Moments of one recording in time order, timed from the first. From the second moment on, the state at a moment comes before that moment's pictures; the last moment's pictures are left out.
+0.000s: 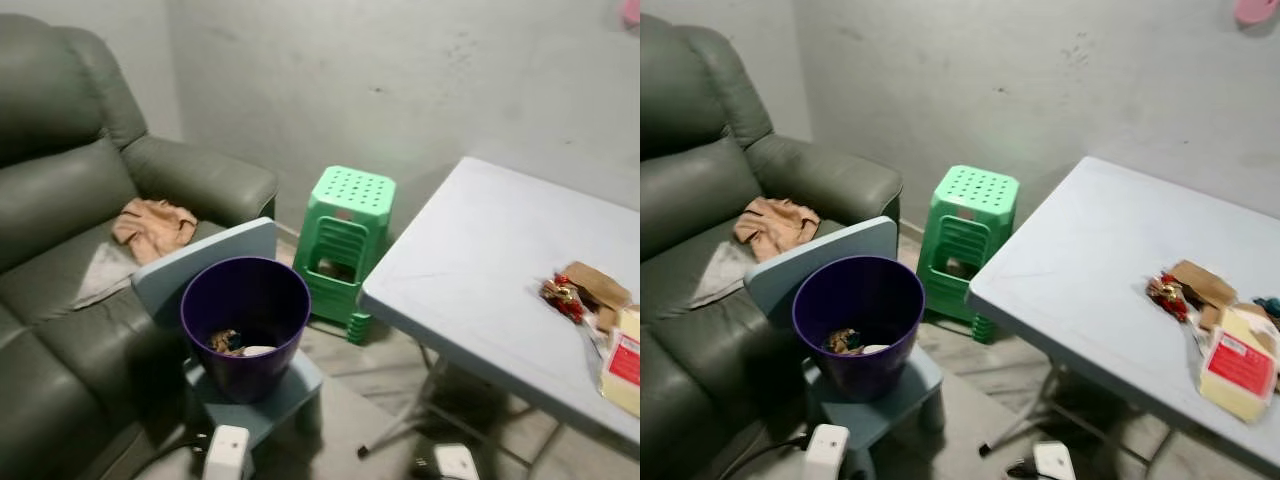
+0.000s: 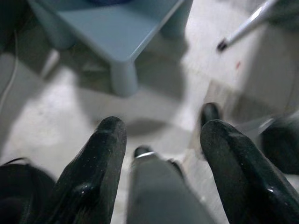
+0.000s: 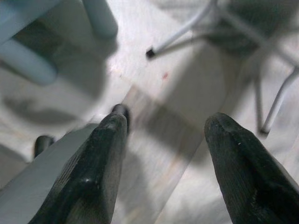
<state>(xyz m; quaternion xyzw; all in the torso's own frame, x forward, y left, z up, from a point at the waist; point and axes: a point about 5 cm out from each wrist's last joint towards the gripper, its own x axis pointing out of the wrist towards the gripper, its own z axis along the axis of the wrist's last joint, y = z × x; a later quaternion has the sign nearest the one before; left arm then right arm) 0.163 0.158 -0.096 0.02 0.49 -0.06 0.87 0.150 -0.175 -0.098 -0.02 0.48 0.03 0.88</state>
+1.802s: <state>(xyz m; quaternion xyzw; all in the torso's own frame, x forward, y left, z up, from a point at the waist) 0.168 0.157 -0.094 0.01 0.49 -0.07 0.87 0.150 -0.174 -0.098 0.01 0.48 0.01 0.88</state>
